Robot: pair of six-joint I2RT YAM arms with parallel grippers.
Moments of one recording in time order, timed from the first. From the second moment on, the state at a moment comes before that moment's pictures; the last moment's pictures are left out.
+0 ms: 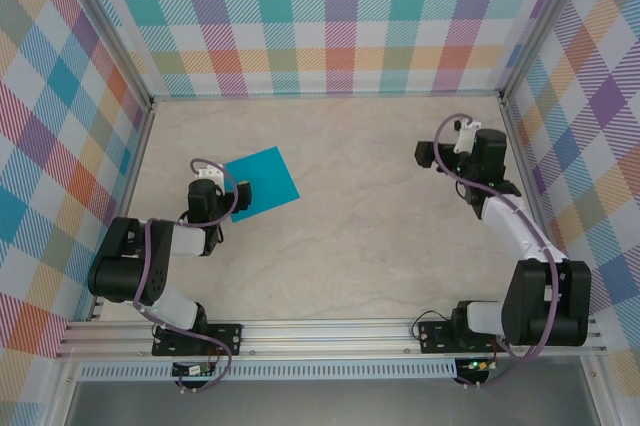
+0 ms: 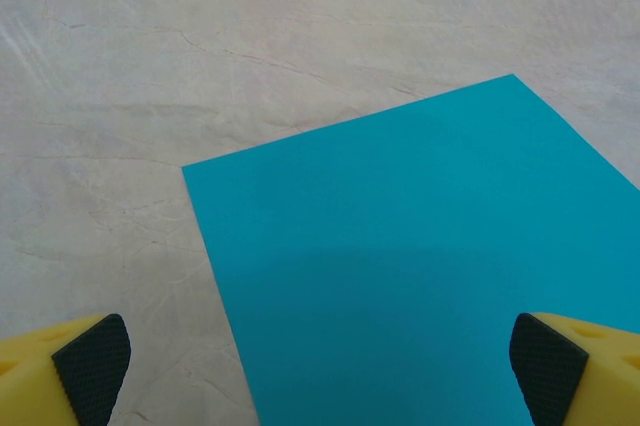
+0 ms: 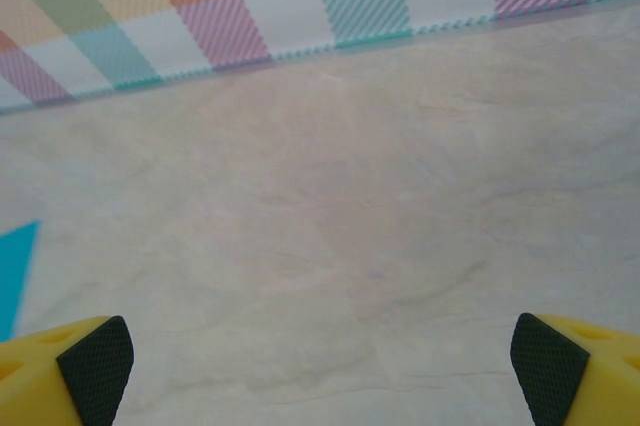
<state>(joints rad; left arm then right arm) -0.09 1.56 0.41 0.67 -0.06 -0.08 -0.01 1.30 0.87 -0.07 -0.32 0.22</state>
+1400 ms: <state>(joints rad) -0.15 1.91 1.21 -0.32 0.30 -0.78 0.36 1.75 1.26 -0.50 -0.58 0.51</state>
